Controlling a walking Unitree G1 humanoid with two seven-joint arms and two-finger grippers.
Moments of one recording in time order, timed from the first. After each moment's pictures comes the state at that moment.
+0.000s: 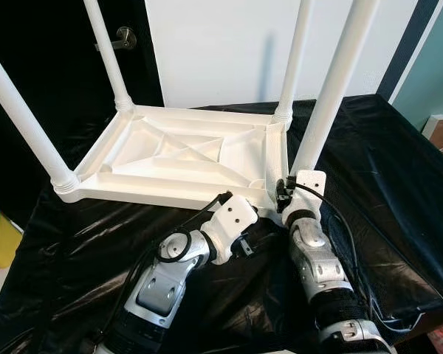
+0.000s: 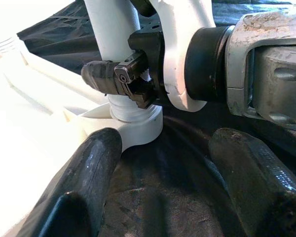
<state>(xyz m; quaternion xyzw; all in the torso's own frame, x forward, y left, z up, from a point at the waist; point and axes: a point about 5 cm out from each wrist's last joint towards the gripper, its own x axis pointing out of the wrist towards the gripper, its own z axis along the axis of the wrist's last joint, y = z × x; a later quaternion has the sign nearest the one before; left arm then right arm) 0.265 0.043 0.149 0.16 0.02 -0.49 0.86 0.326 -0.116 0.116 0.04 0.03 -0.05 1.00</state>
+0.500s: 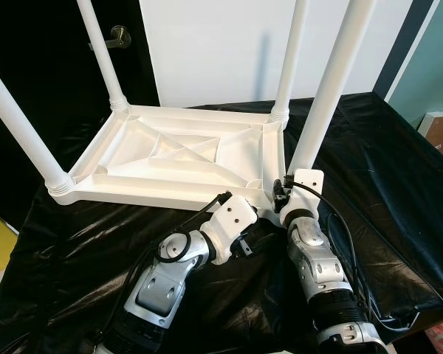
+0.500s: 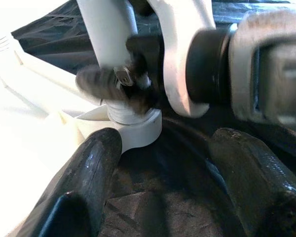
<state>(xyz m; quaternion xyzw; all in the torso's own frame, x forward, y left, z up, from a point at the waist) 0.265 0.044 0.149 0.16 0.02 -0.49 0.86 0.322 -0.107 0.119 0.05 0.03 -0.02 1.00</state>
